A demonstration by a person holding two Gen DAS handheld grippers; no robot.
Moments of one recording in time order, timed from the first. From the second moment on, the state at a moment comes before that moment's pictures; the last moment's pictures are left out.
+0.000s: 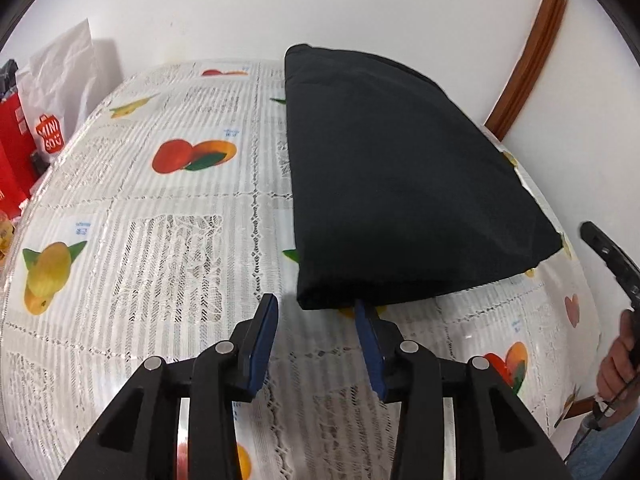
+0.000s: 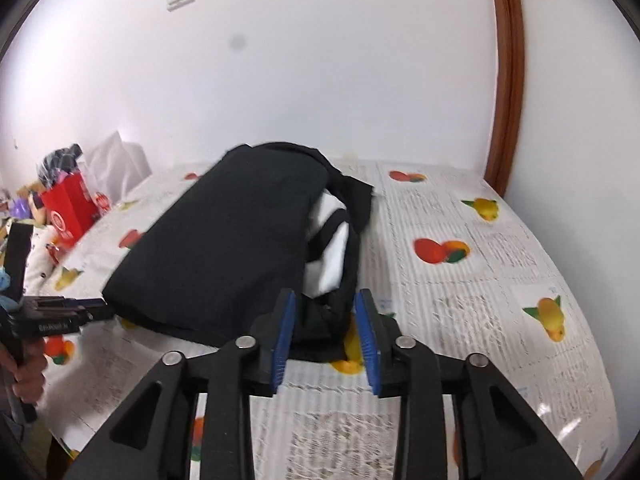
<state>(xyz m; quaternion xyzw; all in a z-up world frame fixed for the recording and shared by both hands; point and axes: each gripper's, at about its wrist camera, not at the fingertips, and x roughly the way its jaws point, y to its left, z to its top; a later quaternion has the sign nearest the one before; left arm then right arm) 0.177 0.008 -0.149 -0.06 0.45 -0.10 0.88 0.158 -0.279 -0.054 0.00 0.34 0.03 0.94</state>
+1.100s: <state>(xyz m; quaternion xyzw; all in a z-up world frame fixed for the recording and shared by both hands) 0.056 -0.026 -0.036 -0.01 0.35 -0.08 0.93 0.046 -0.250 0.019 0.00 0.36 -0.09 0.93</state>
